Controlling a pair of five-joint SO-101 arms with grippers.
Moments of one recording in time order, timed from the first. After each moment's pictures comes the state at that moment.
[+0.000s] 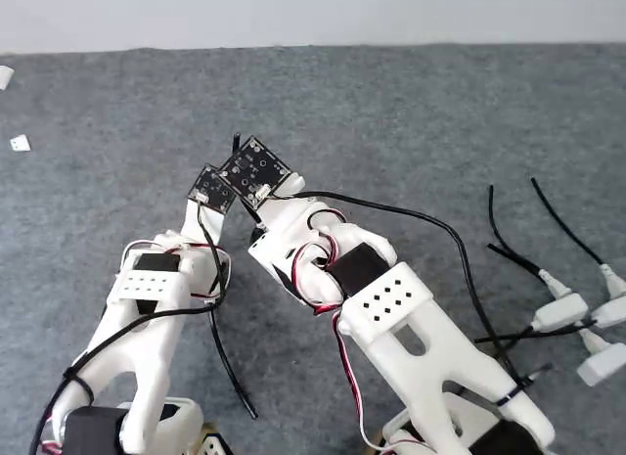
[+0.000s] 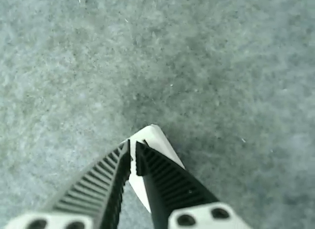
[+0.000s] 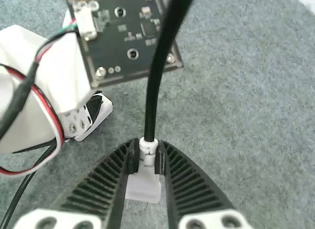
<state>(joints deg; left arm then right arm) -1.4 -19.1 58.0 40.2 -13.8 -40.7 -26.2 33.8 45.6 12.4</state>
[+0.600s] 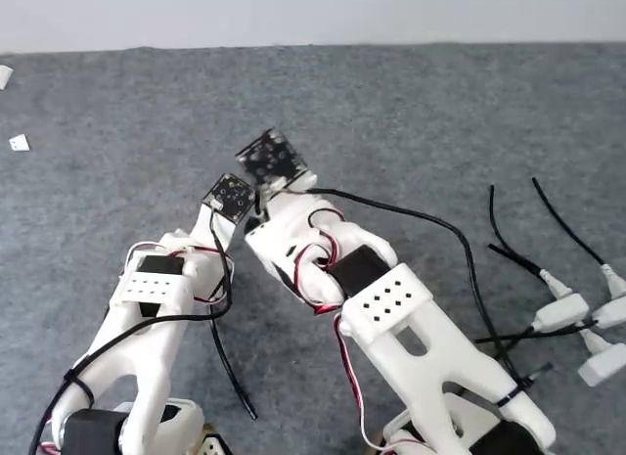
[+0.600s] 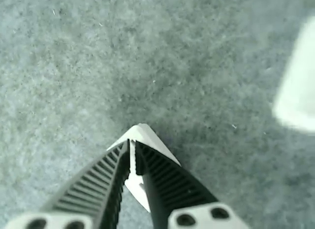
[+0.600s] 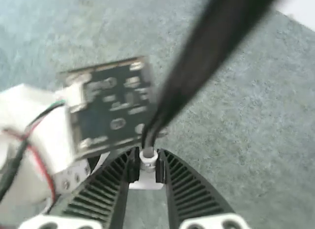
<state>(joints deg) 0.3 -19.8 58.9 40.5 -21.6 -39.4 -26.2 36.7 37.4 1.6</state>
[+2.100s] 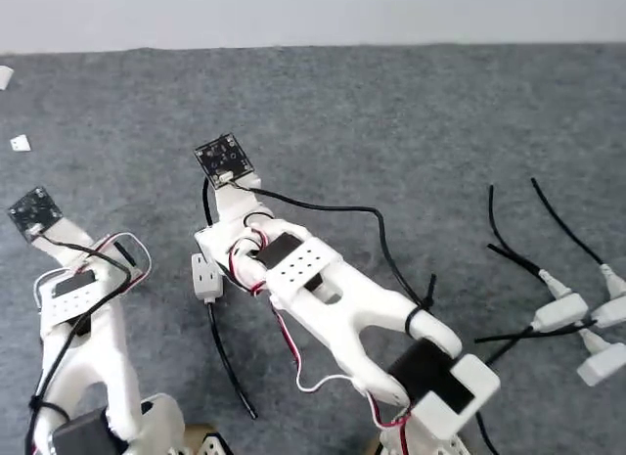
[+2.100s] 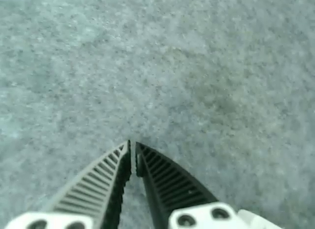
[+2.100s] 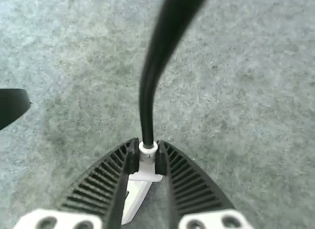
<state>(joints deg) -29.0 -19.8 60.9 30.8 25.7 -47.2 6.6 22.9 24.7 -12.8</state>
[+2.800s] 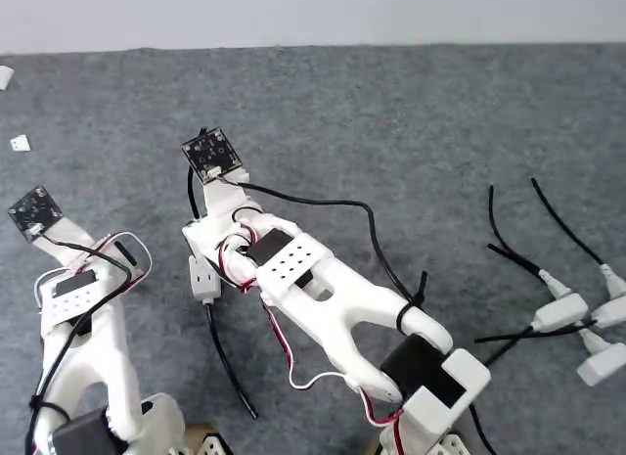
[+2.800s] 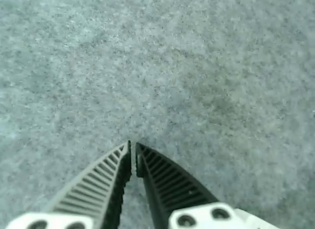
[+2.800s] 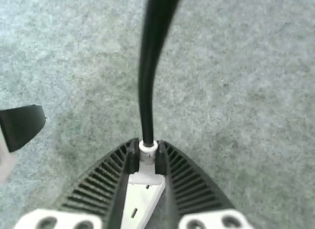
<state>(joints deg) -28.7 -19.8 60.9 30.8 26.2 -48.4 8.5 18.5 24.4 -12.8</state>
